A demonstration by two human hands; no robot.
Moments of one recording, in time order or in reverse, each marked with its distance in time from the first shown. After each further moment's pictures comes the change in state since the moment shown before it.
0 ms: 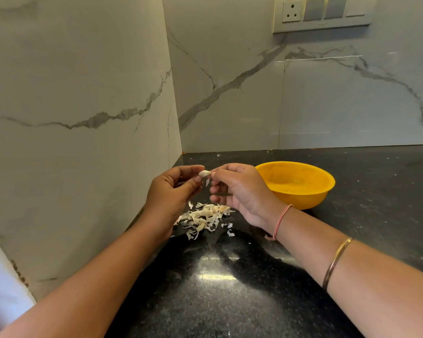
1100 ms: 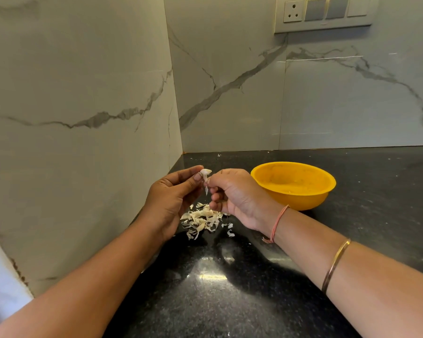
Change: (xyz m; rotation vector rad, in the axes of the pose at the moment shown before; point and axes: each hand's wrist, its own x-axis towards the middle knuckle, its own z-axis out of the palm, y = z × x) left_hand -0.001 0.003 0.003 -0.294 -0.014 -0.195; right_hand -0.001 -0.001 0.007 -0.053 -0.051 0.110
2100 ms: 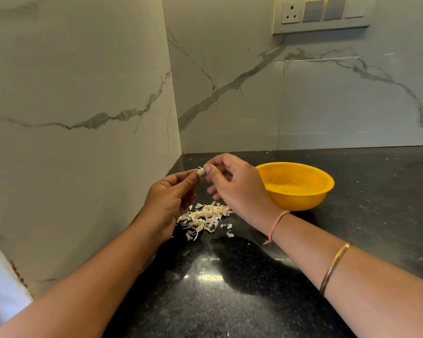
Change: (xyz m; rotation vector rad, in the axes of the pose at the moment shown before) left_hand 0.007 -0.004 -0.004 0.104 0.104 -0.050; right_hand 0.004 0.008 -0.008 -0.609 0.196 -0.616
